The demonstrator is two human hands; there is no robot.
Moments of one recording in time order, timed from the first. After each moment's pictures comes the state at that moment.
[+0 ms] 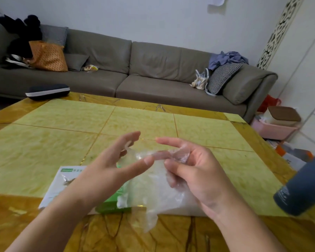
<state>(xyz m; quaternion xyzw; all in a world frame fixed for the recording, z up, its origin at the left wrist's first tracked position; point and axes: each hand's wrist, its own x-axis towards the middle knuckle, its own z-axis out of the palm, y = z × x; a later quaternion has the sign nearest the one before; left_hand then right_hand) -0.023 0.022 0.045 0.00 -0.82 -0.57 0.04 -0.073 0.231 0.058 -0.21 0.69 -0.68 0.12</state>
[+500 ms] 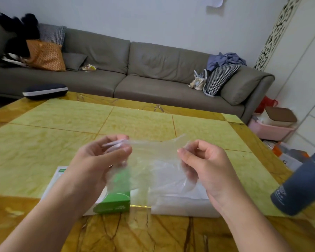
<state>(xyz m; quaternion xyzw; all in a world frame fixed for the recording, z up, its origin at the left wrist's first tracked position) -0.035 0.010 0.033 0.05 -0.55 -0.83 0.07 -0.094 0.250 0.049 -0.09 0.73 -0.68 0.02</state>
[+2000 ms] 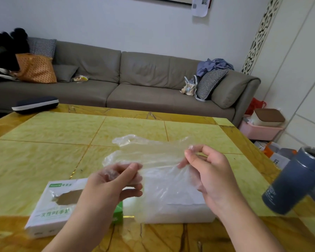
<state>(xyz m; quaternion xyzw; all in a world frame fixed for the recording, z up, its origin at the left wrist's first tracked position) -0.032 0.056 0.020 0.10 -0.55 -0.83 0.09 -0.100 0.275 0.047 -0.06 0.69 -0.72 -0.01</state>
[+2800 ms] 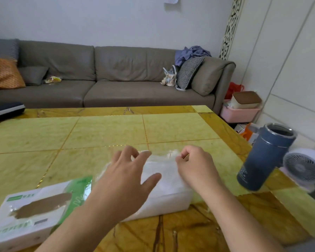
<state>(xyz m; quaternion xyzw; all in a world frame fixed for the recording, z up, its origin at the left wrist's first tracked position) -0.066 0.131 0.039 -0.09 -0.97 -0.19 0.09 -0.131 0.325 0.015 0.05 0.93 -0.35 -0.07</state>
